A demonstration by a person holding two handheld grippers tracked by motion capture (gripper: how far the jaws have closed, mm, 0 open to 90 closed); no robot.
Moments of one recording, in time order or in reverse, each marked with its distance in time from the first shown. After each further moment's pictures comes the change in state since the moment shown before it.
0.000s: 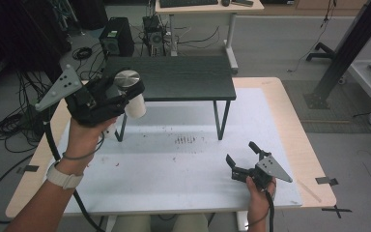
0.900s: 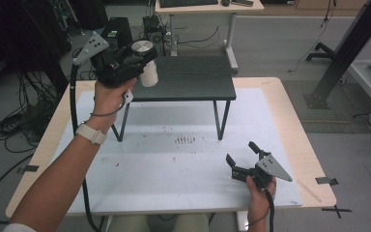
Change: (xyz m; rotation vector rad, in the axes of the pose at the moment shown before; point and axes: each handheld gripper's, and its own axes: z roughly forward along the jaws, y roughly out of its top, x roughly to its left) left arm 0.058 -0.007 0.077 0.016 0.116 -0.064; right arm 0.000 0.000 0.001 0.013 -0.003 0.007
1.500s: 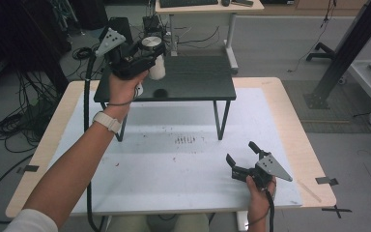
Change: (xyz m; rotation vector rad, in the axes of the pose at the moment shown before) left arm 0.011 -0.015 0.036 0.019 0.067 0.002; right arm 0.000 0.000 0.000 0.003 -0.002 0.006
